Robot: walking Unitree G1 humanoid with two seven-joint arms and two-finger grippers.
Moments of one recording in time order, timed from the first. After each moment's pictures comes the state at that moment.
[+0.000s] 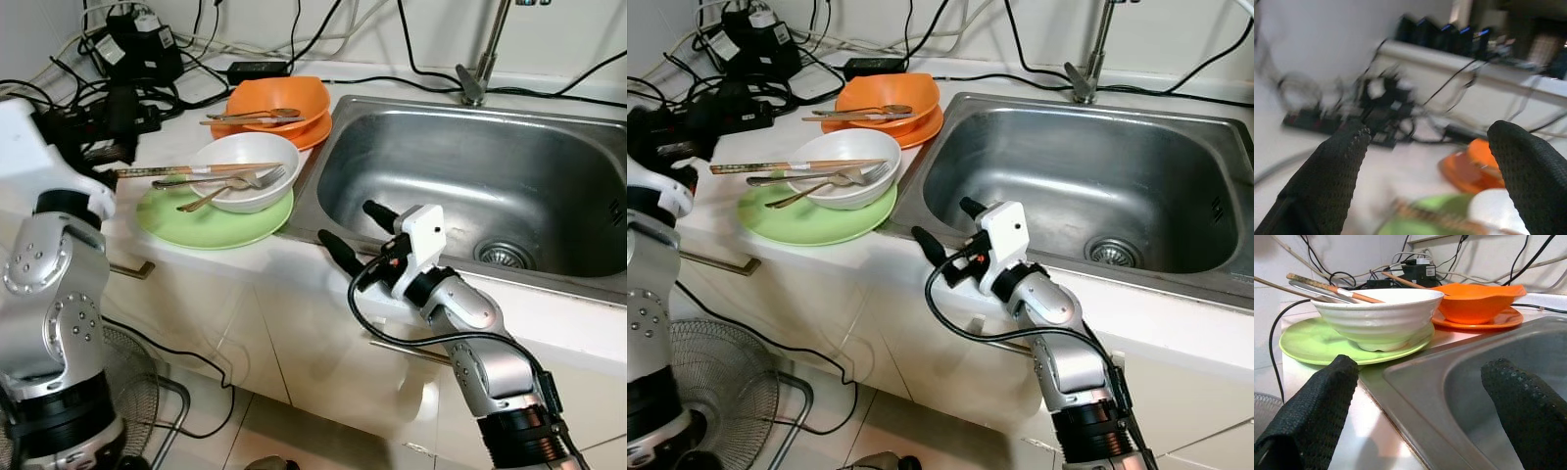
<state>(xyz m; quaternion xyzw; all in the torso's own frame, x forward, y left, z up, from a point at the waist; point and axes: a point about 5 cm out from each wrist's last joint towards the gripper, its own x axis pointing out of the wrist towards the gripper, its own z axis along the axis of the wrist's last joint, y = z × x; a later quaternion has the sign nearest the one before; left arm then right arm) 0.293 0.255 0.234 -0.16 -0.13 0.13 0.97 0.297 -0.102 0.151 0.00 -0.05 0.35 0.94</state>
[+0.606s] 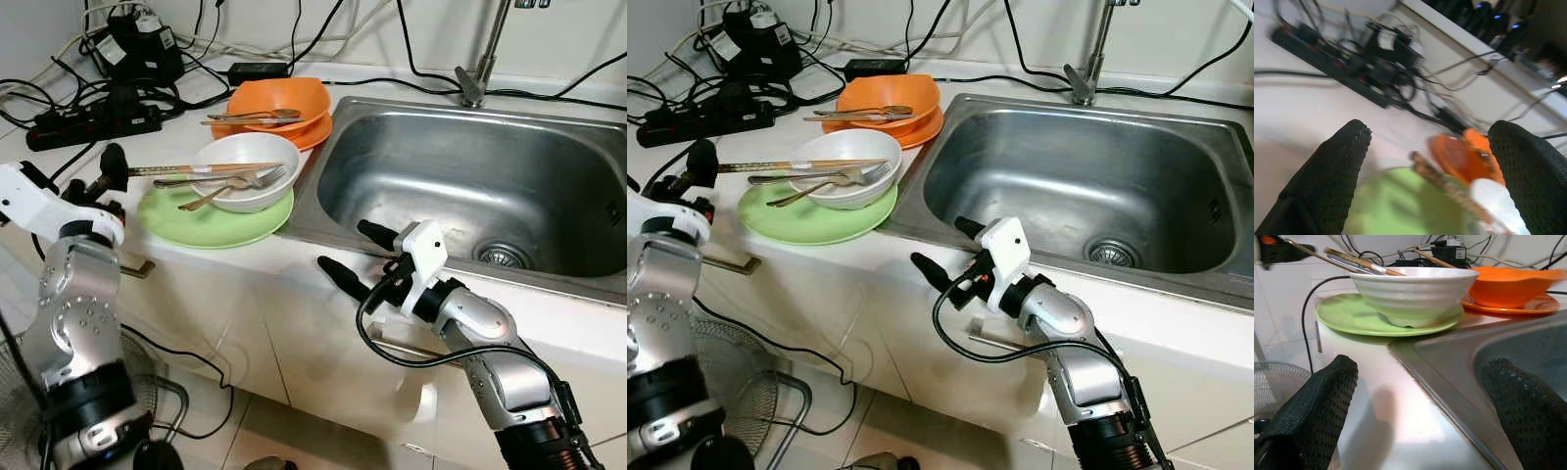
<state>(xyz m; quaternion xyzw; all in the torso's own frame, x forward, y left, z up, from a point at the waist) 0.320 0.255 0.205 -0.34 -0.10 0.10 0.93 0.283 -0.107 0.144 -0.02 -0.02 0.40 0.92</state>
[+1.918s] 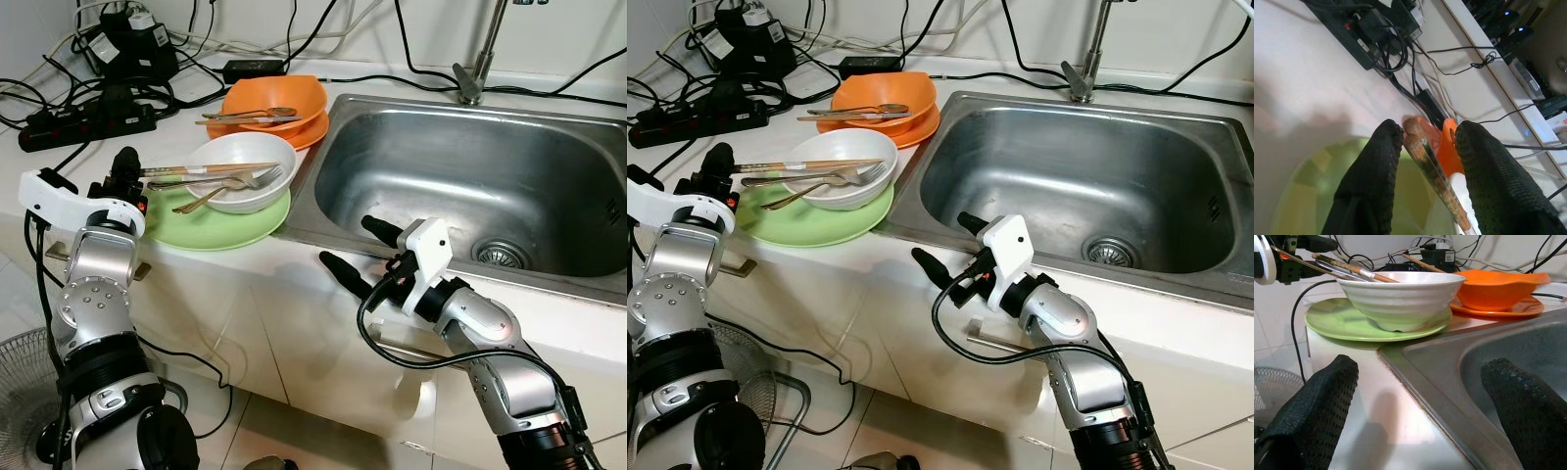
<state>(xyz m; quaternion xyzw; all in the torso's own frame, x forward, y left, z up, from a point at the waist) 0.338 0.249 0.192 -0.47 -0.07 0.09 0.88 0.280 -0.108 0.150 -0.02 -0.03 0.38 0.92</state>
